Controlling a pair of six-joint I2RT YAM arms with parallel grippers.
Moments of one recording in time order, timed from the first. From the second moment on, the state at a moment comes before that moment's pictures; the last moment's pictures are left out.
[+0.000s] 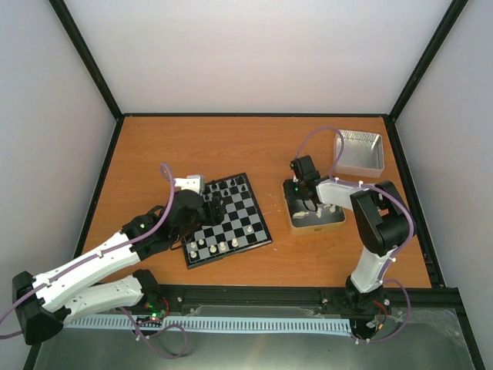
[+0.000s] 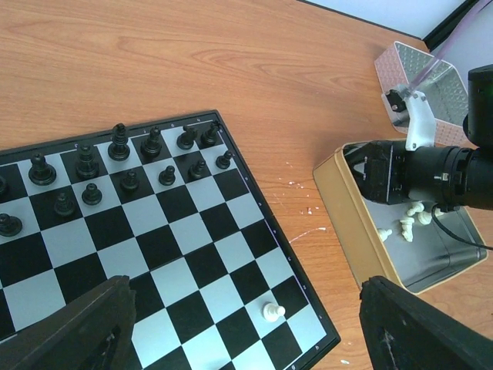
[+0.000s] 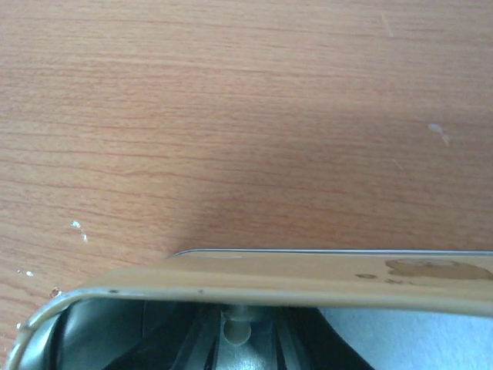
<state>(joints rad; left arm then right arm) -0.89 0.89 0.76 -0.50 -0.35 -0.74 0.43 1.77 0.93 -0.16 0.02 0.32</state>
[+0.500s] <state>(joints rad) -0.83 0.86 0.76 -0.50 -0.32 -0.72 0.43 1.64 0.93 -0.27 -0.05 0.37</state>
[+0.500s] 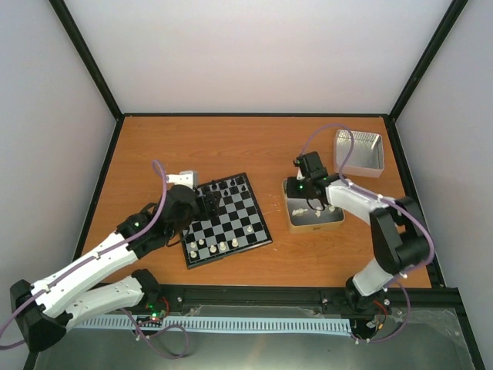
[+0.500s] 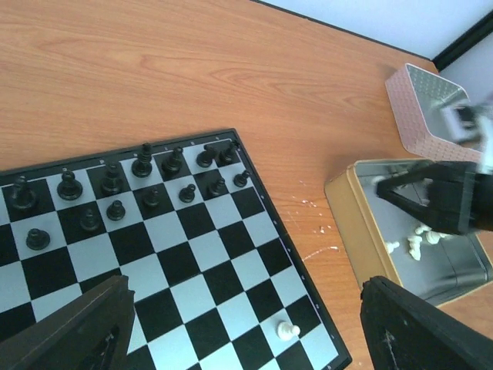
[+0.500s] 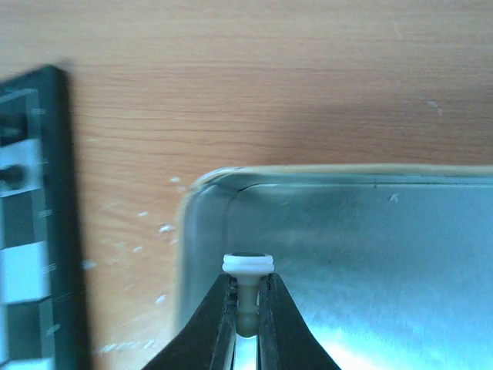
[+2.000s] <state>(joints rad) -0.62 0.94 0.77 -0.08 0.52 -1.00 0.65 1.33 1.04 -0.16 -0.94 0.09</state>
